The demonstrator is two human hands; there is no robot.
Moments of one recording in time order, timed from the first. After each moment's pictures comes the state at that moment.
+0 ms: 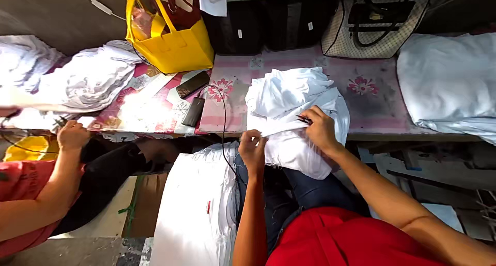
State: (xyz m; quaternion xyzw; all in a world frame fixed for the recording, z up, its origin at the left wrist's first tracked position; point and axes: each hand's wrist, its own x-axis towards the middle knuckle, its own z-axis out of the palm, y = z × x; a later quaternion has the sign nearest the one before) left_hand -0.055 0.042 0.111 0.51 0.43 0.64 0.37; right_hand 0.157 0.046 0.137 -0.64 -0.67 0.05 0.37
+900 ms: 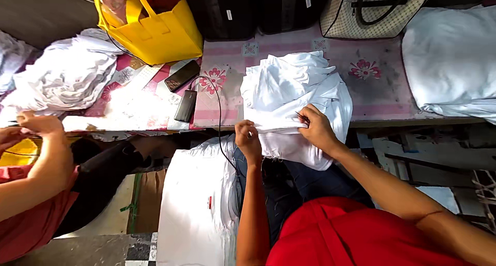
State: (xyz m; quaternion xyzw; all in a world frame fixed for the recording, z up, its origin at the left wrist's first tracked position) left_hand -0.064 0.068 0.065 0.58 0.46 0.64 0.24; right_hand 0.143 0.030 0.144 -0.63 -0.65 0.21 0.36
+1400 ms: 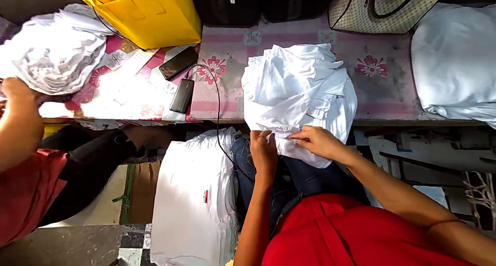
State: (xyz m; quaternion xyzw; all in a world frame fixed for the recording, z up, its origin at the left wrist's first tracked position) left_hand -0.040 0.017 0.108 0.65 0.64 0.33 0.24; right_hand 0.148 0.018 0.152 -0.60 -0.69 0.41 0.04
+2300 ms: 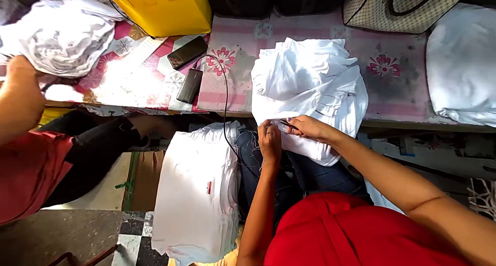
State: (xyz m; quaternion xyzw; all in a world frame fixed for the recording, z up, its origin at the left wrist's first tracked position) left_hand -0.036 0.028 0.022 0.64 0.57 0.50 0.11; right_hand 0.114 0.059 0.133 -0.60 -0.49 0.62 0.10
